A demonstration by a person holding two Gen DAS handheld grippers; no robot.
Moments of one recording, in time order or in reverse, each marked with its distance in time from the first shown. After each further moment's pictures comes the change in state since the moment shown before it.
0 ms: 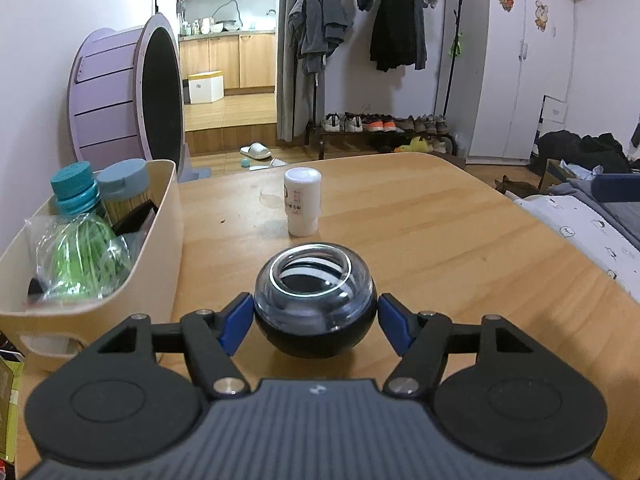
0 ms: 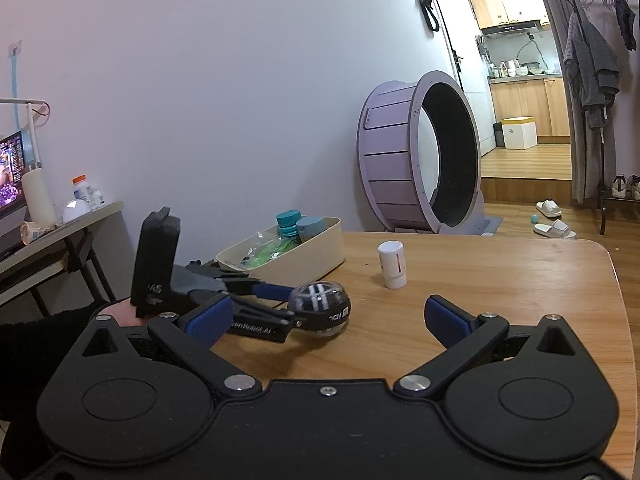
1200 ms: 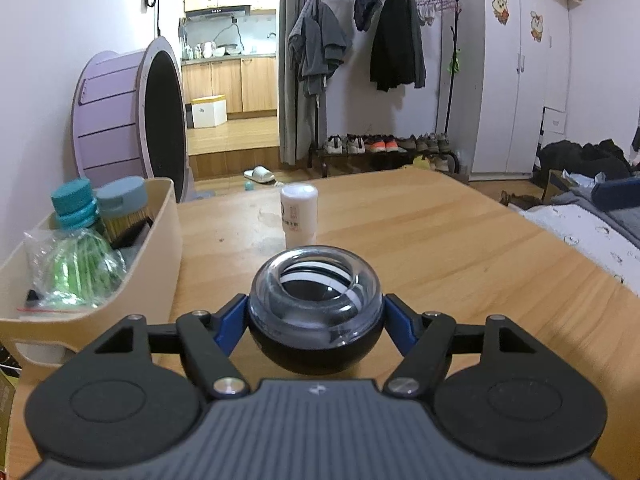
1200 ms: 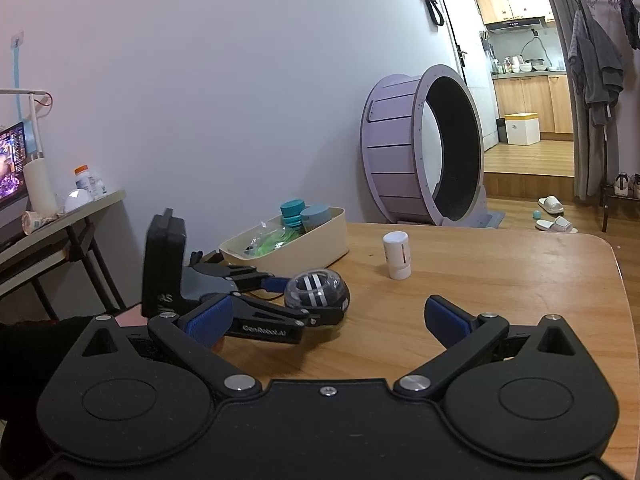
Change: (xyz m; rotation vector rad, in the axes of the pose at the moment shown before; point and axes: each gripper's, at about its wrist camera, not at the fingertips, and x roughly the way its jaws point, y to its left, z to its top) left arm -0.002 -0.008 -0.002 0.017 -0.077 0.025; right arm 0.003 0.006 -0.004 -0.010 0.021 0.002
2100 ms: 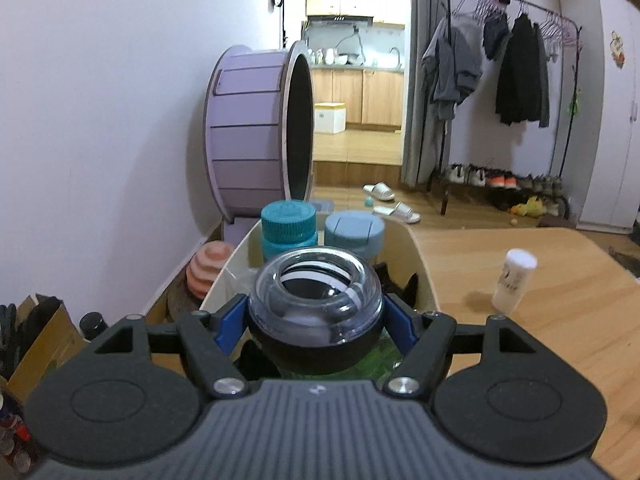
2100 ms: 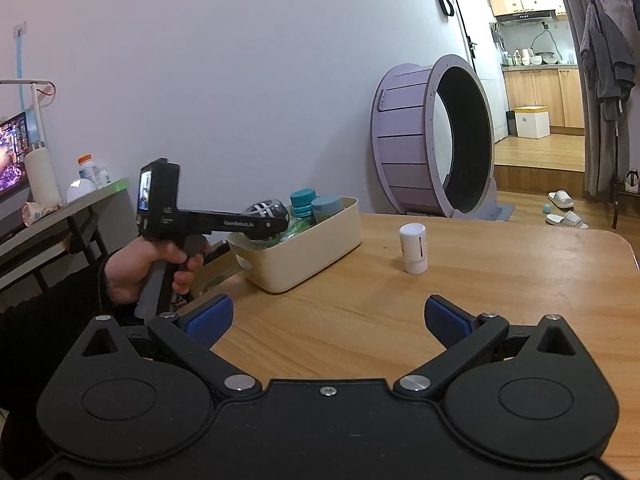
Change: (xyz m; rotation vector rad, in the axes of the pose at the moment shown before) left arm -0.009 0.115 0.026 -0.163 -0.018 0.317; right arm 0.012 0.005 -0.001 -0.011 0.034 0.023
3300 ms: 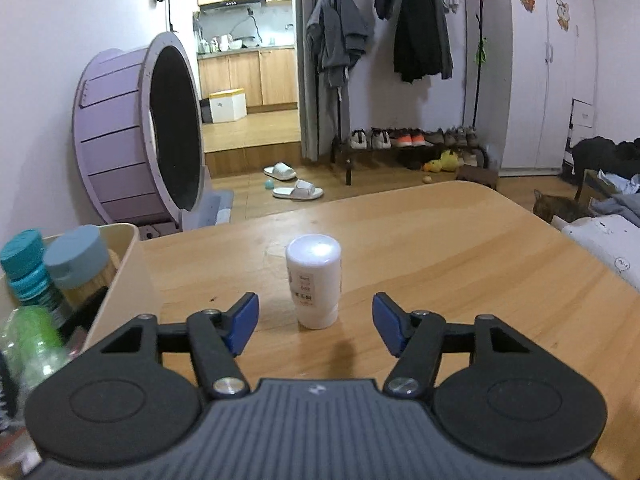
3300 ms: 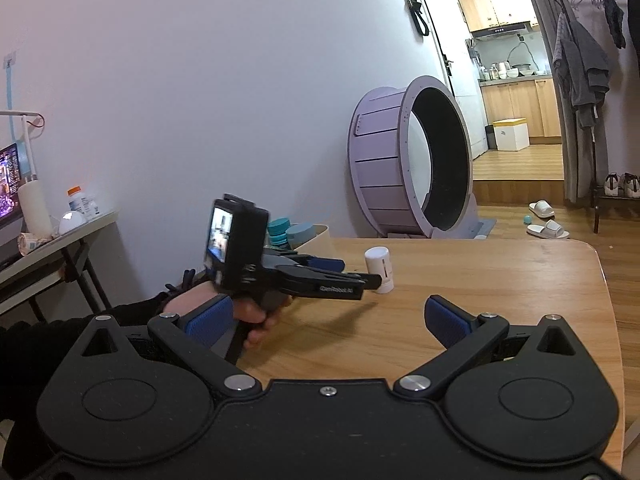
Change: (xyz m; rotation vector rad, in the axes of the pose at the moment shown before) left arm 0.055 -0.142 -0.006 0.181 0.052 -0.243; right arm -0.026 -0.020 0.006 0.046 -0.078 -0.042
